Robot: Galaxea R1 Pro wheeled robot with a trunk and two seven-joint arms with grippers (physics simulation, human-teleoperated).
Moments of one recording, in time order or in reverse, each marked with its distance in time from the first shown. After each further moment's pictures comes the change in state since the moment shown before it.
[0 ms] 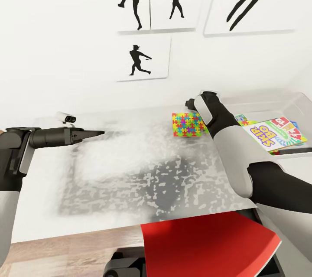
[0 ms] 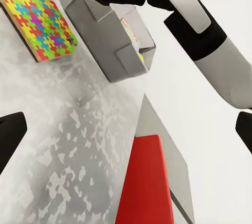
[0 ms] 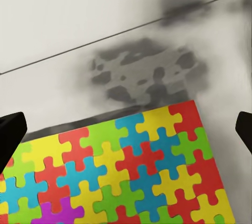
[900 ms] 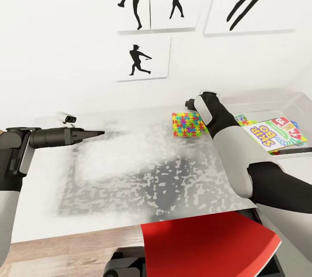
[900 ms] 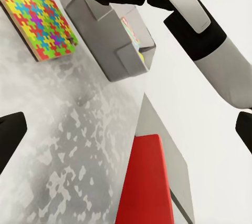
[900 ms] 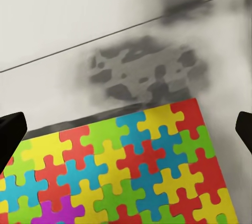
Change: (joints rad) left arm 0.000 0.000 -0.003 0.000 0.000 0.000 0.000; right arm 0.002 0.000 0.000 0.000 -0.001 -0.001 0.003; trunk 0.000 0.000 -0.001
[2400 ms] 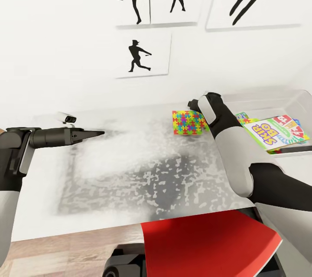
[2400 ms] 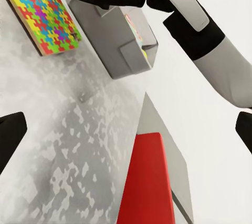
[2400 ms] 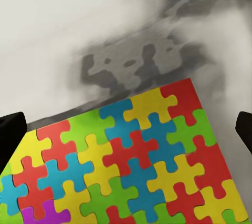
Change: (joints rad) left arm 0.000 0.001 0.000 0.000 0.000 -0.001 0.000; right arm 0.005 -0.001 -0.097 0.000 0.000 -0.014 -0.001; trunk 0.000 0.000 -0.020
